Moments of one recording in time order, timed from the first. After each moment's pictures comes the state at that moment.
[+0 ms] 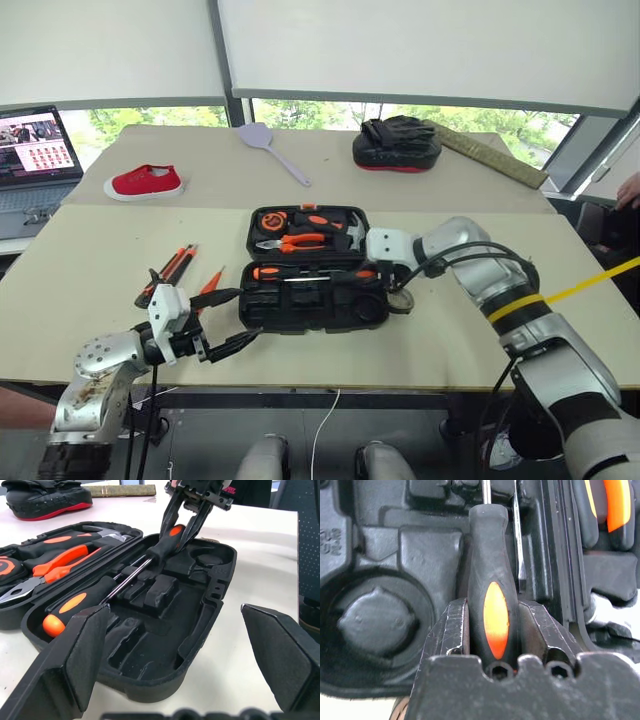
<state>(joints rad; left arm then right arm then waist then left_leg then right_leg) -0.06 0.61 0.17 -0.06 -0.49 0.07 -1.14 -0.97 -0.54 0.46 0.52 -0.14 0.09 1.21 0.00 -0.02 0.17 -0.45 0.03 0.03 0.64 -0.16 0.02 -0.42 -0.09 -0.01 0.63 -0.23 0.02</state>
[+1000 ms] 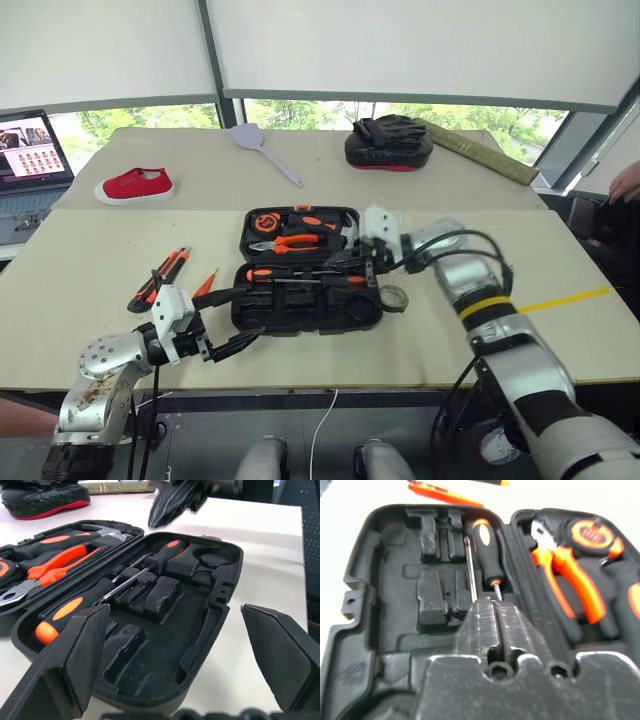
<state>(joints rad) -0.06 0.60 0.16 -0.07 -0.47 0.06 -1.10 -0.94 -0.34 0.26 0.73 0.01 -0.06 1.21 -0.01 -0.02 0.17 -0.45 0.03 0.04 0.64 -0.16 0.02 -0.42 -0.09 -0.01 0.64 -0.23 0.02</state>
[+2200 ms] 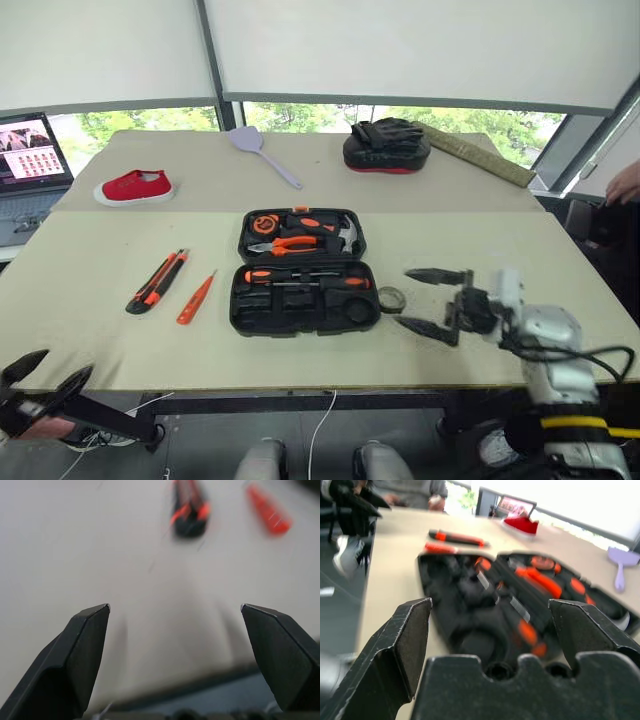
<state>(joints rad) 0.47 0.72 0.79 0.20 -0.52 0.06 -0.98 -0.22 -0.57 -0.18 0.11 0.45 -0.15 1.34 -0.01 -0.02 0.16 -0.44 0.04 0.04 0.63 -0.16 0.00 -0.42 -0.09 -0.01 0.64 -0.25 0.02</state>
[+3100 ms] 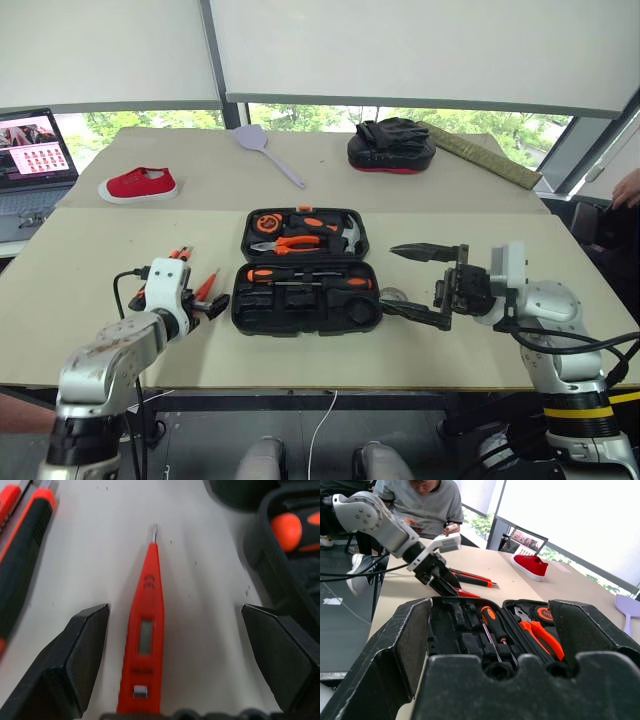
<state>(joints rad) -0.27 0.57 0.19 -0.18 -0.45 0.93 -0.21 -0.35 -0.57 -0.09 -0.13 0.53 0.02 1.21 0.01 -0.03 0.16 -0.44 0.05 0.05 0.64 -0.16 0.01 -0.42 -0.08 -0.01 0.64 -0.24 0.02</state>
